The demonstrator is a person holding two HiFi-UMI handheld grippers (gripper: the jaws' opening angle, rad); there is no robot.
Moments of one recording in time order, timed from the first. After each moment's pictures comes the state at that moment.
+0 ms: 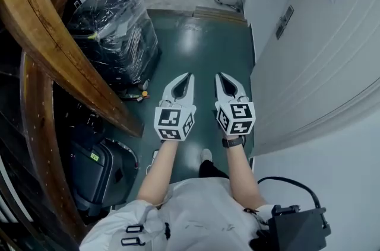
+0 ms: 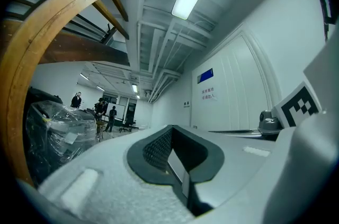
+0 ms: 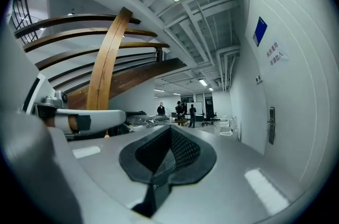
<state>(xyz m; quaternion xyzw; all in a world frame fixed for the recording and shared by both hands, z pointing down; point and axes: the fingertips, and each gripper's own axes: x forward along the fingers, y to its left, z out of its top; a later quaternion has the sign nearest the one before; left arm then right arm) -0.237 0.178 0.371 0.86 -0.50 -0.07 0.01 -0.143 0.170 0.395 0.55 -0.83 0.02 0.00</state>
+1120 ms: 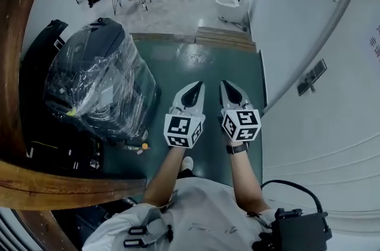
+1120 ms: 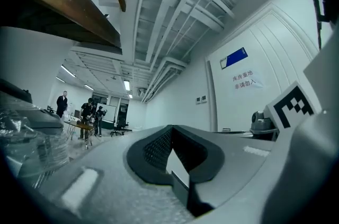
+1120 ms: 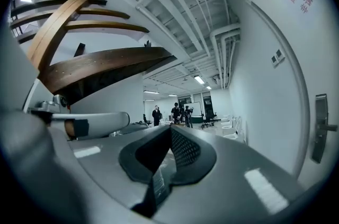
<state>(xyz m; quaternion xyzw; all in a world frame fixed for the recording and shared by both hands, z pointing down) -0.198 -0.252 0.363 0.89 -0.46 -0.06 0.00 -0.121 -0.264 0.392 0.56 -0.83 0.04 -0.03</state>
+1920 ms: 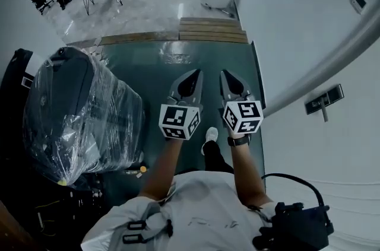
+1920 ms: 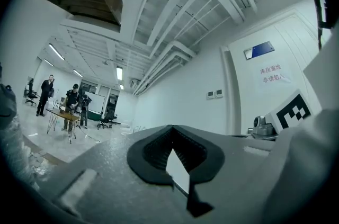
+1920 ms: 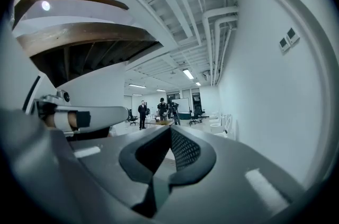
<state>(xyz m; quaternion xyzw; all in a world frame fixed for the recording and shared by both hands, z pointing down) -0.168 -0.536 0.383 0.91 -0.40 -0.06 0.04 -0.084 -0.533 0.418 0.61 -0.79 0.05 0.00</state>
